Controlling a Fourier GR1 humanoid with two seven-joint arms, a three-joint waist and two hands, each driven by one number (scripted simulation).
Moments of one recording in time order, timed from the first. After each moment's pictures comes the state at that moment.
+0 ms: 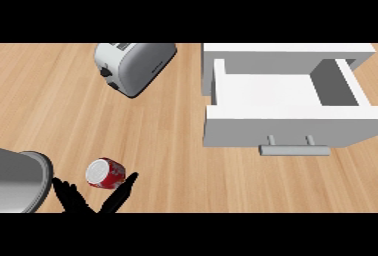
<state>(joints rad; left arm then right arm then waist) 0.28 0.00 -0.25 -1.48 0.43 1.06 -0.49 0.20 -0.11 -0.25 -2.22 -0.15 0.07 0.22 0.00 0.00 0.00</state>
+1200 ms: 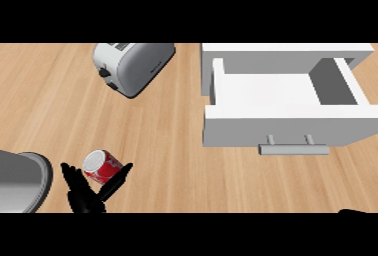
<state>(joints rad) 0.01 0.04 -0.05 -0.95 0.69 0.71 -0.78 0.15 -0.10 -0.29 -2.24 -0.13 0.09 0.27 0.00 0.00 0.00</state>
